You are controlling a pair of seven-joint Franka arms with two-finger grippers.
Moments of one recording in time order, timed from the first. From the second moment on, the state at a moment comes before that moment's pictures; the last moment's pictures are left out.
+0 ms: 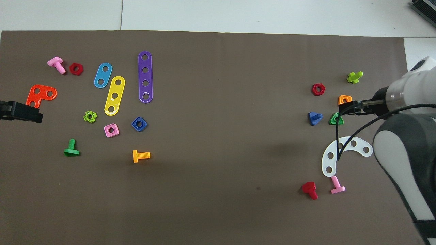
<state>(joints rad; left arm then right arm) -0.01 -0.04 0.00 -1.60 0.00 1.55 0.13 0.05 0.01 -0.01 -1.88 -0.02 1.94 -0.01</state>
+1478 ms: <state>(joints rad) -0.01 -0.04 0.00 -1.60 0.00 1.55 0.13 0.07 0.25 -0.01 -2.11 -0.01 2.42 -0.31</state>
